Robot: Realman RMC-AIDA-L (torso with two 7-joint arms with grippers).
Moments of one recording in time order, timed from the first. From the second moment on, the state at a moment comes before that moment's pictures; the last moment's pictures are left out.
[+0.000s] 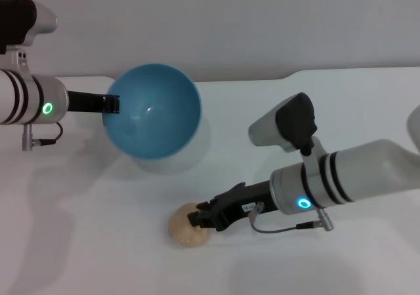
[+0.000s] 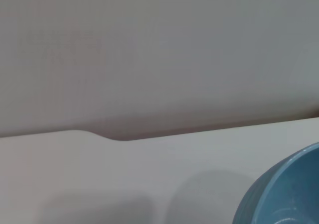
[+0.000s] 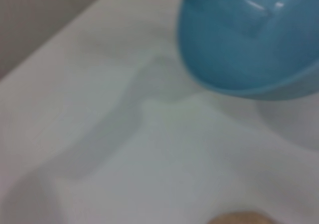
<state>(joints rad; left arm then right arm) -0.55 -2.05 -1.79 -1.04 2.47 -0.84 0.35 0.75 2.07 -1.94 -0.51 -1.40 -0.82 1.99</state>
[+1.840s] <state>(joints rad) -0.82 -2.07 -1.56 -1.01 2.54 -1.27 0.10 0.57 2.06 -1.18 -0.75 -1.74 -1.36 1.72</state>
